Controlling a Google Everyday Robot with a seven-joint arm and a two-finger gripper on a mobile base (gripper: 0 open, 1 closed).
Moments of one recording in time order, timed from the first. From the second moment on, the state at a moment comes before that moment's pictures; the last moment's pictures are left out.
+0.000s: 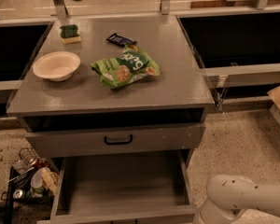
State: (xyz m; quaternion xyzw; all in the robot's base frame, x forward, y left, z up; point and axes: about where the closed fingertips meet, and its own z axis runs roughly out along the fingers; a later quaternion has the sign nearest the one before) arm 0.252 -0.168 0.457 0.51 -0.83 -0.23 0.06
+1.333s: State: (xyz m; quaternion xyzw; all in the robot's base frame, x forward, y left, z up) arm 0.278 -0.169 0.434 0.41 -0.89 -0.20 0.02
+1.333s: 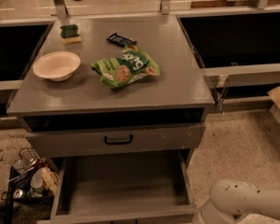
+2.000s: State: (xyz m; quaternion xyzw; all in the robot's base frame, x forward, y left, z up) arm 0.302 -0.160 0.403 0.35 -0.90 -0.24 0.00
